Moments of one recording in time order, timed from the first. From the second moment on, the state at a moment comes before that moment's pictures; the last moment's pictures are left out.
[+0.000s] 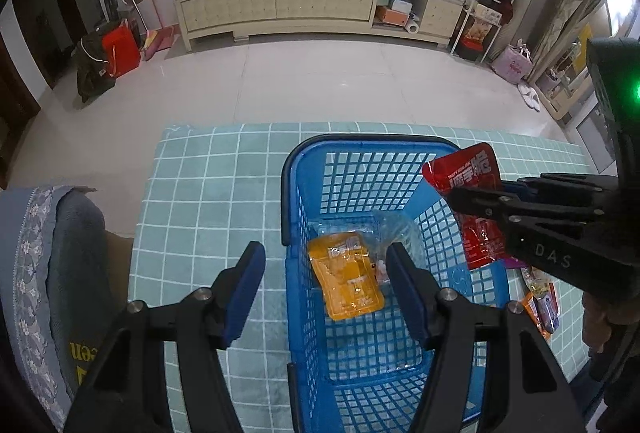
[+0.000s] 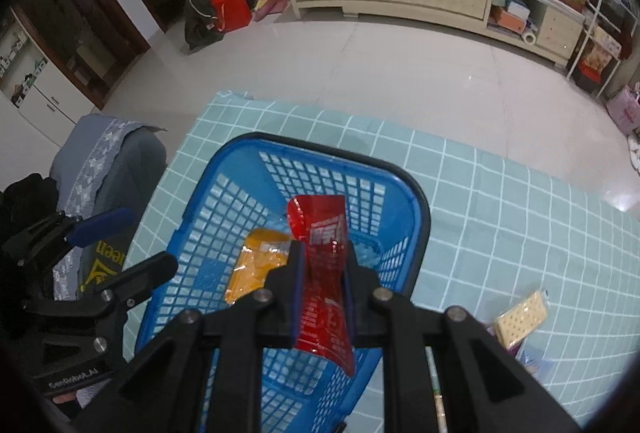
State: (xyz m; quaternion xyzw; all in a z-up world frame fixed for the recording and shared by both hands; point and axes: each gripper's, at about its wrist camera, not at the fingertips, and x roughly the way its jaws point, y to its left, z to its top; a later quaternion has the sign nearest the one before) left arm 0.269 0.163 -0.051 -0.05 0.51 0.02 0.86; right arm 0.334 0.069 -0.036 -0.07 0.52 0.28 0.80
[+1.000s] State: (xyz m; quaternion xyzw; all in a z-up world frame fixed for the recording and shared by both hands) left arm 0.210 0.128 -0.013 -0.06 0.47 -0.01 0.88; right arm 0.270 0.006 0.011 -0.08 0.49 0.24 0.83
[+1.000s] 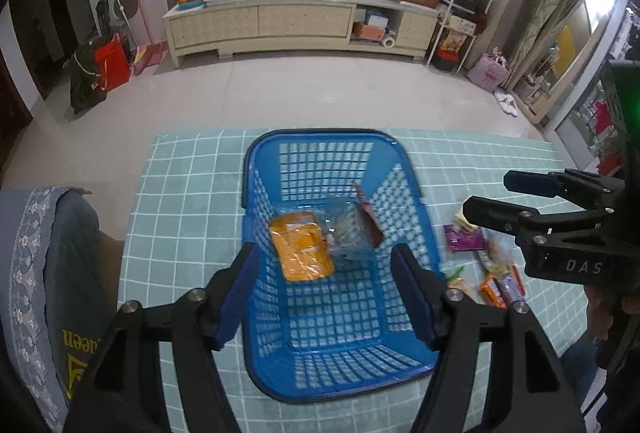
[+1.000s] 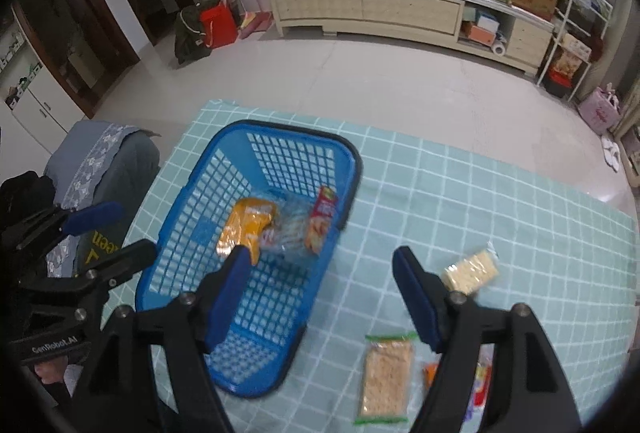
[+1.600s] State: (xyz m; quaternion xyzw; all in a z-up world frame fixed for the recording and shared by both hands) left arm 0.160 0.015 -0.019 -0.02 0.46 -0.08 0.88; right arm 0.208 -0.104 0.010 -0.06 0.49 0.21 0.85
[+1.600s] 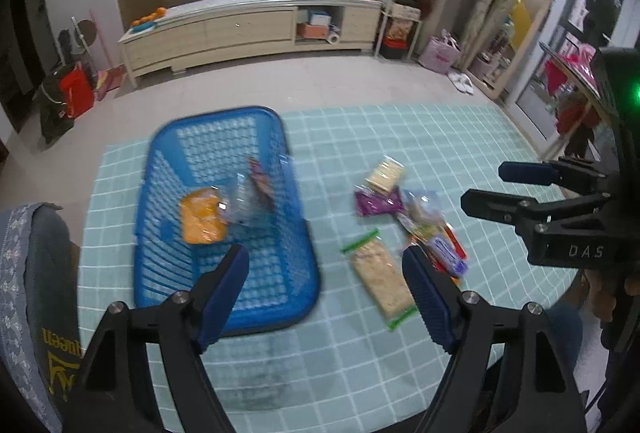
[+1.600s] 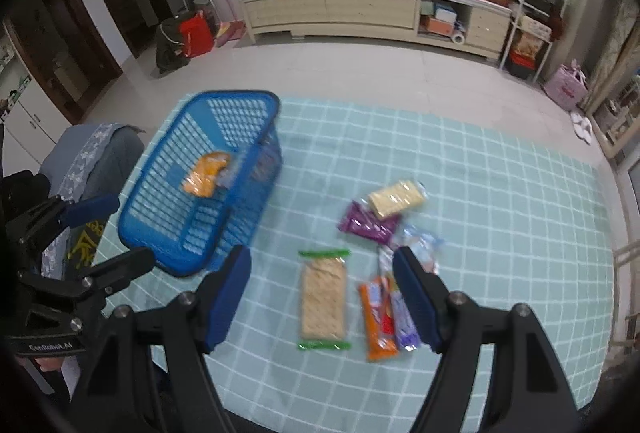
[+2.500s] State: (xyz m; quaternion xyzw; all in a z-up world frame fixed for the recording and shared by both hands) left arm 0.178 -0.072 -0.165 -0.10 0.55 -0.04 0.83; right arm 0.199 -0.205 -0.121 -0.04 0.48 0.16 0.86
